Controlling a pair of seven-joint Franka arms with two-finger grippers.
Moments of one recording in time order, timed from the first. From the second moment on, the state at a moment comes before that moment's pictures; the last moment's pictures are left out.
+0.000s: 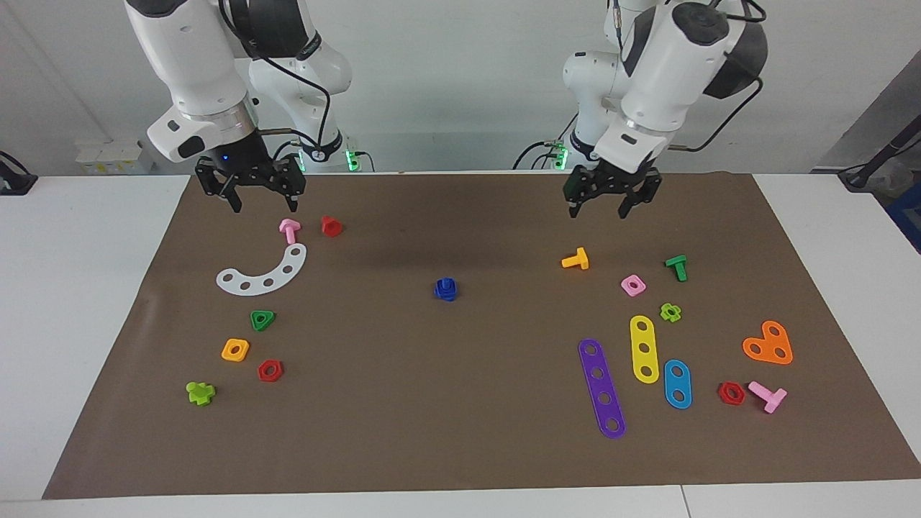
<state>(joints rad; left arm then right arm) -0.34 0.03 -0.07 -1.72 -0.10 1.83 -0.38 0.06 -0.02 0.05 -1.66 -0.01 1.66 0.13</state>
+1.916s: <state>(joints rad) -0.71 0.46 -0.06 -1.78 -0.02 2.40 -0.60 0.06 -0.02 0.05 -1.66 -0.01 1.66 0.13</state>
